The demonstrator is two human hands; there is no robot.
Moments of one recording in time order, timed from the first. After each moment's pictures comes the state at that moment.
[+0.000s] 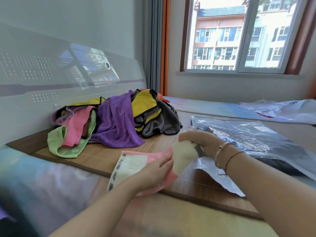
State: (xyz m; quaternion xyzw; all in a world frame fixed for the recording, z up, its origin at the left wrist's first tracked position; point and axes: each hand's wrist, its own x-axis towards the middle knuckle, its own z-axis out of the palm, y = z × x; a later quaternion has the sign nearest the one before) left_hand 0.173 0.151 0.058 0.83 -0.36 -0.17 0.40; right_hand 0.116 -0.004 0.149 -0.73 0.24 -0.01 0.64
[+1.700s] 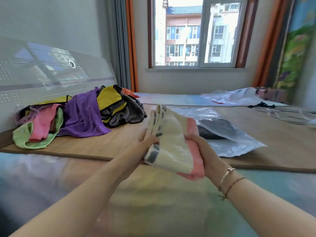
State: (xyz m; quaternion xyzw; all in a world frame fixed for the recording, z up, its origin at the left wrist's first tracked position) left_hand 0.002 0.130 0.103 0.63 -0.29 -0.26 0.67; right_hand -0.114 -0.019 0.101 -0.52 0.20 -0.07 0.83
